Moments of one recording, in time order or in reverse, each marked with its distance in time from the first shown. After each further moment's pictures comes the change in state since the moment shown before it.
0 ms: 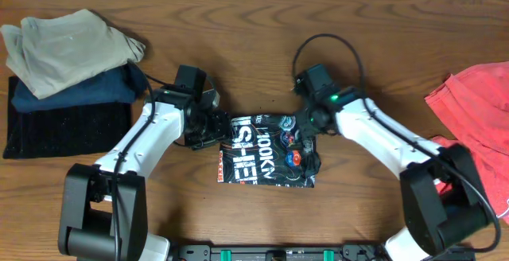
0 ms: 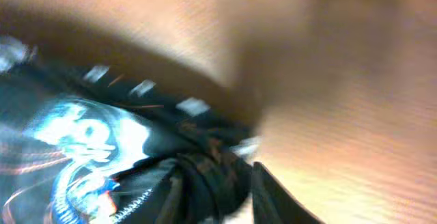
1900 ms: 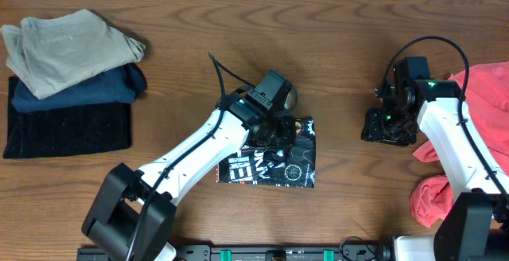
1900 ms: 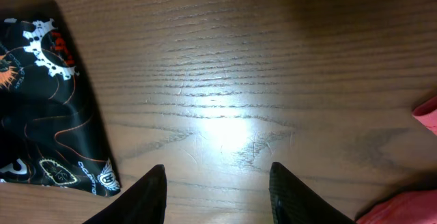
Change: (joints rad) left arm -0.459 0.050 0.200 0.073 -0.019 -0.257; right arm -0.454 -0.189 0.002 -0.443 -0.159 -0.045
